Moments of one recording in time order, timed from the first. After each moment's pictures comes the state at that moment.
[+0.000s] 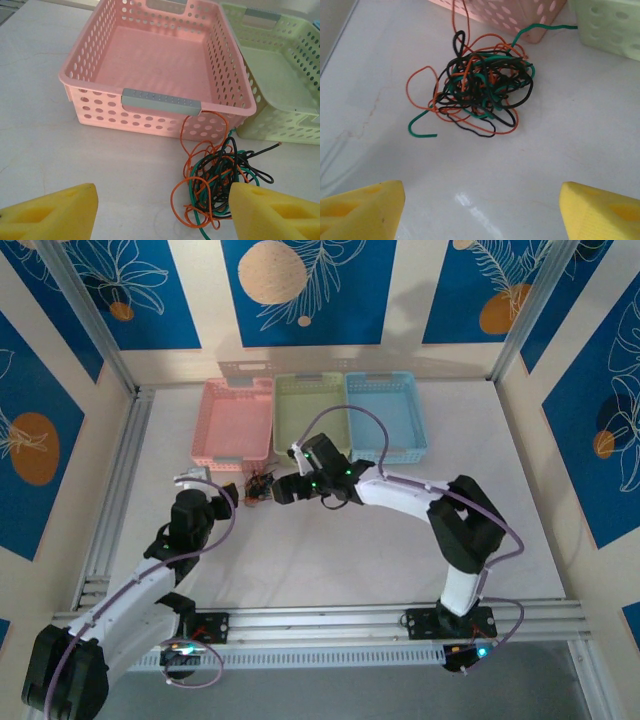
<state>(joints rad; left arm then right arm) -0.36 0.84 0.33 0.09 -0.27 -0.34 0.79 1.80 1.22 -0.22 -0.24 0.42</state>
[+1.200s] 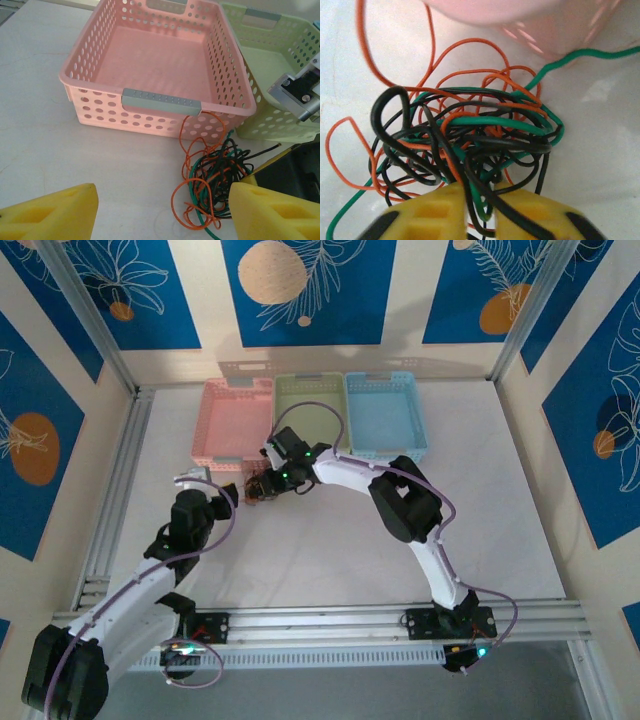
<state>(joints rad) -0.36 0.84 0.33 0.09 -0.27 -0.34 0.80 2.23 1.68 -0.43 -0.29 0.36</state>
